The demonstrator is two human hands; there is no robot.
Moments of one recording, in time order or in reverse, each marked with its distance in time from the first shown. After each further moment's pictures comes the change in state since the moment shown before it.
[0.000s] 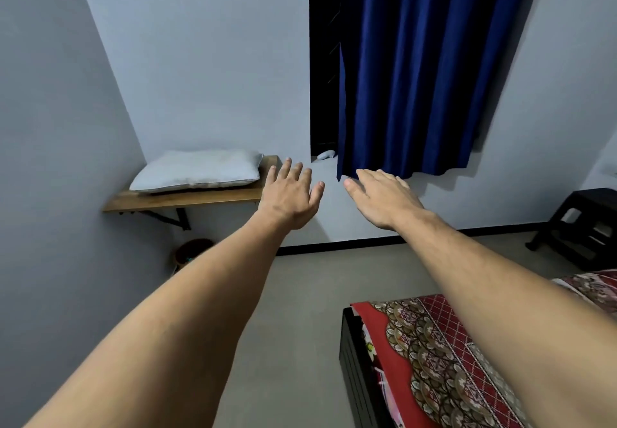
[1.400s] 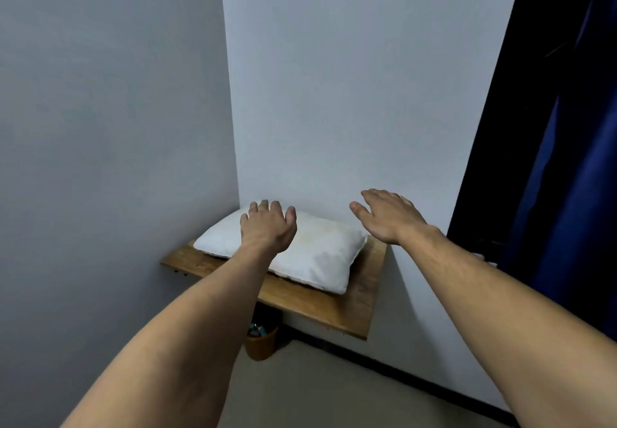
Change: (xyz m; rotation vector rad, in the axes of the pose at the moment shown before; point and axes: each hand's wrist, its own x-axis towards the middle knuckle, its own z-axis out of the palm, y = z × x) left_hand 0.358 -0.350 0.124 0.012 0.080 -0.806; right_hand 0.580 -0.138 0.128 0.021 -0.099 -0.512
